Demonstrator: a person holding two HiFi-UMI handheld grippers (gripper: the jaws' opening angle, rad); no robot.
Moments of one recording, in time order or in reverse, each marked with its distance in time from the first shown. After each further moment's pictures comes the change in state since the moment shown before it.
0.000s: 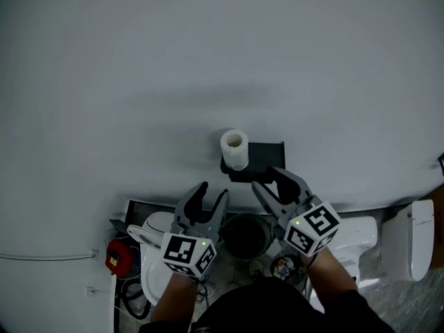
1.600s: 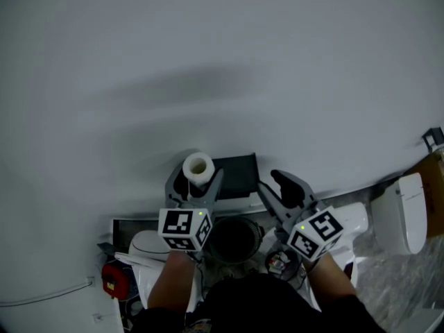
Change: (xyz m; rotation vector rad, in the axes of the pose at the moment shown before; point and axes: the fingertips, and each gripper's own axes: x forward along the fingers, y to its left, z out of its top) left arm 0.153 0.015 -0.010 0.042 0.053 -0.054; right arm -0.031 -0.101 0.004 0.040 -0.007 -0.220
